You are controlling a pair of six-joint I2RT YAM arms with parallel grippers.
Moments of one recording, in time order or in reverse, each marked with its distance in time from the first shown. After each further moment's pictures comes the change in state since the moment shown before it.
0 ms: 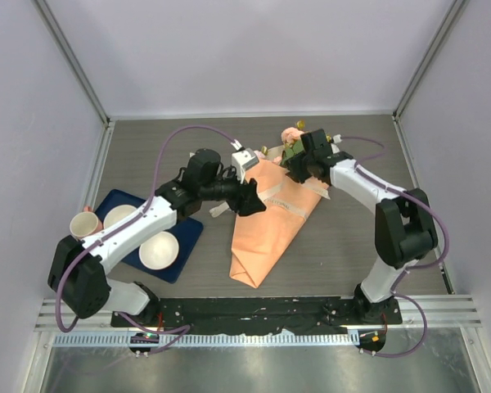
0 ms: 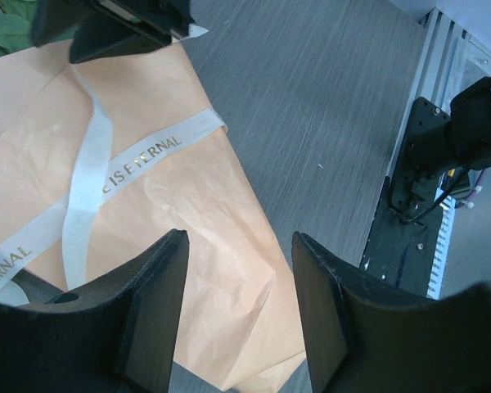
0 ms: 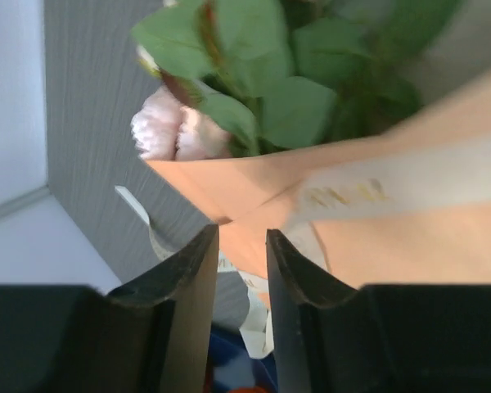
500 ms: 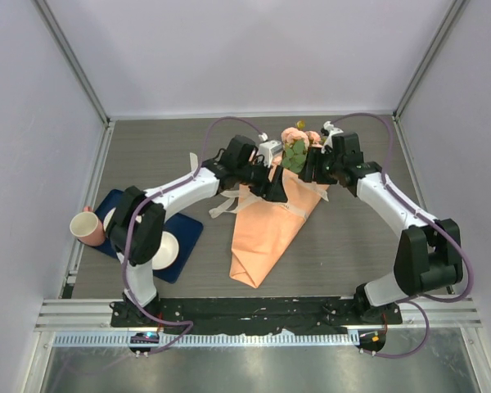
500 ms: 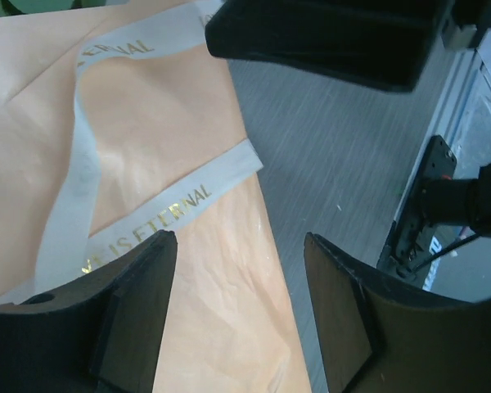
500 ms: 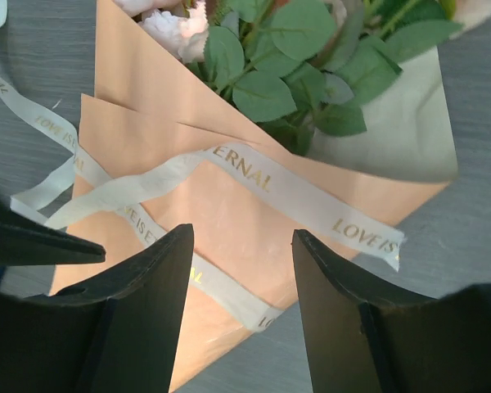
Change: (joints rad) left arm 0.000 0.465 0.306 -0.017 0.052 -0.154; right arm -0.179 -0.193 -0.096 0.015 -0.350 -1.119
